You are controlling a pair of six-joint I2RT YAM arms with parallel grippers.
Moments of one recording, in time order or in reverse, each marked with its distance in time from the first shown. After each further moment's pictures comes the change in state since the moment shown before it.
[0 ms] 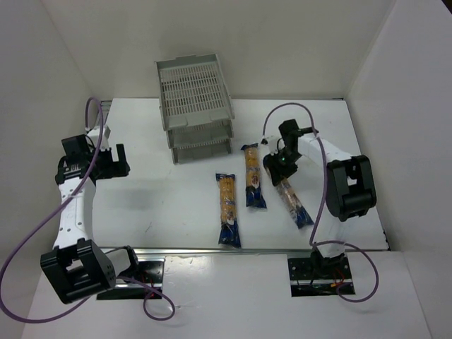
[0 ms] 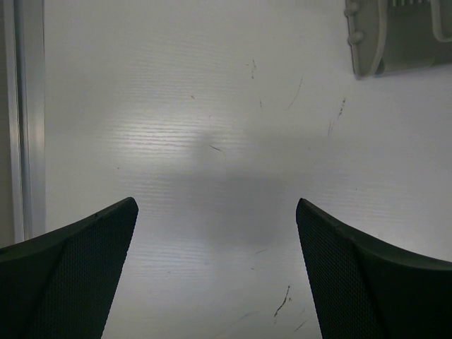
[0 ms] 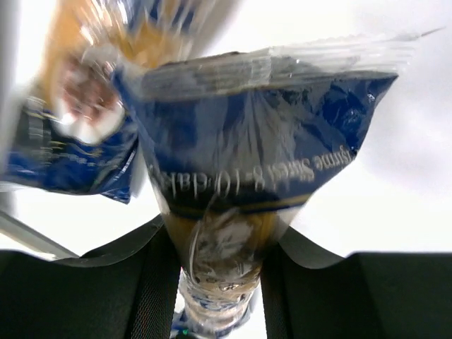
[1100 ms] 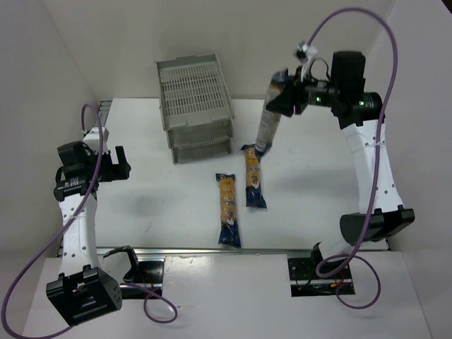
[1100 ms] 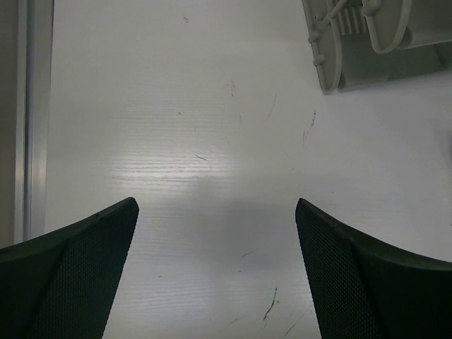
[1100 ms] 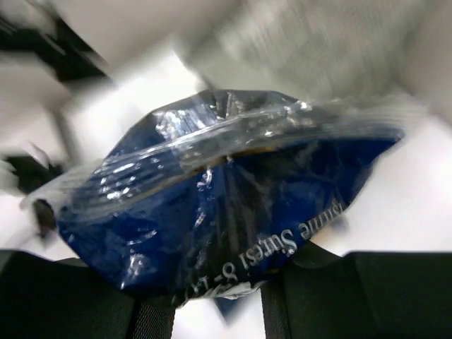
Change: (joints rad) left arm 0.000 -0.171 -0.055 0.025 0.055 -0.013; right arm -0.109 -0.274 0.668 -0.022 -0.568 0.148
